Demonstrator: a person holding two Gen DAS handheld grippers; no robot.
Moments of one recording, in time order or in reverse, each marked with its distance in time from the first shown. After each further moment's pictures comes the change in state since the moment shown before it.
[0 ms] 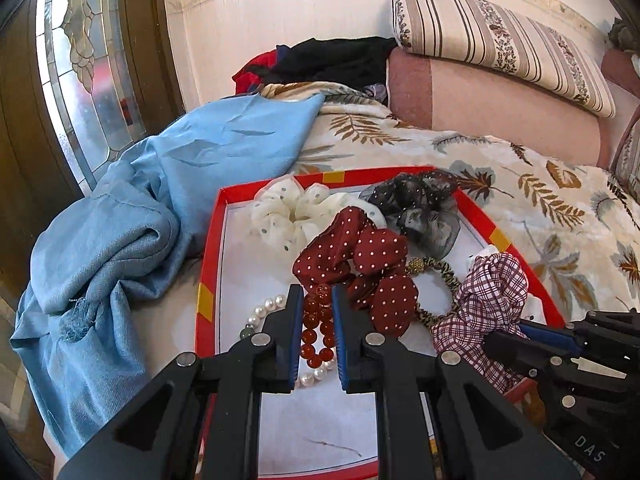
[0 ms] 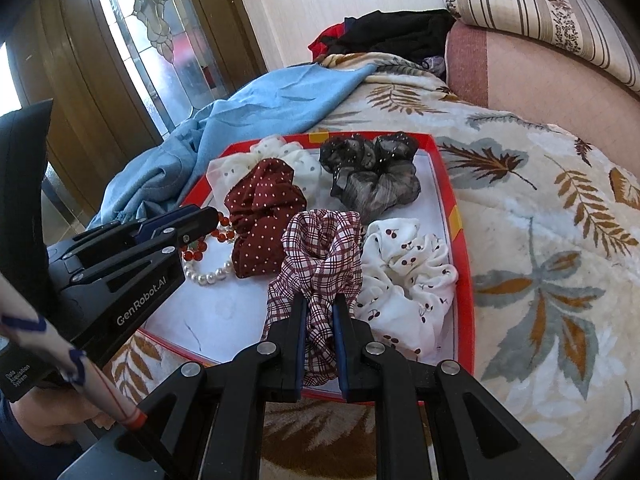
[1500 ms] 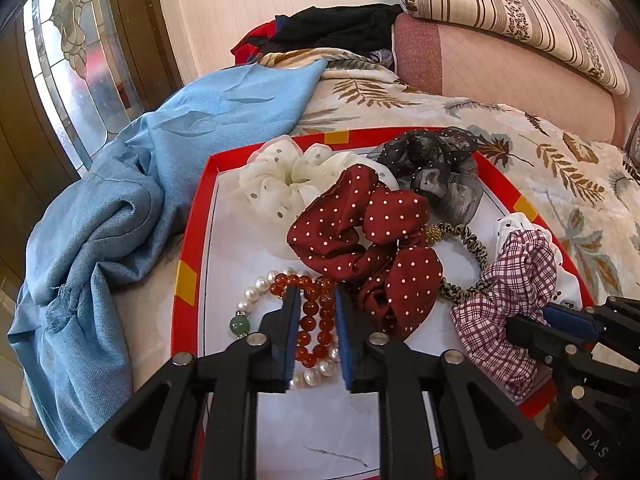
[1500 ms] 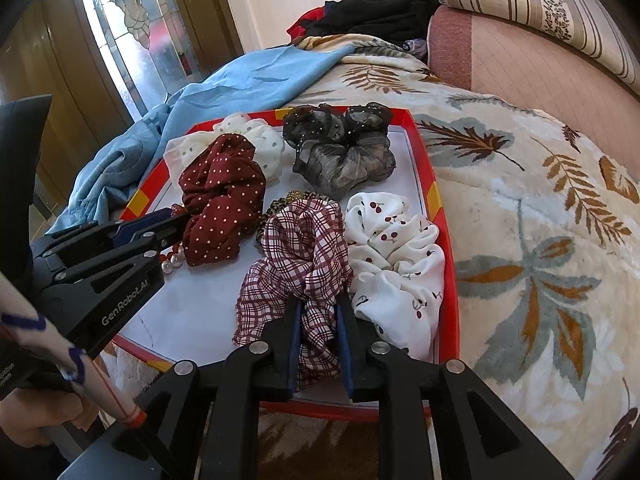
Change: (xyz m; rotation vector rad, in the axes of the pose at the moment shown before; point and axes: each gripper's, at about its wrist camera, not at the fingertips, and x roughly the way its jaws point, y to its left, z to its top) left arm 0.032 -0.005 -0.007 0.023 0.102 0.032; right arm 0.022 -0.014 -0.006 0.009 0.046 -0.084
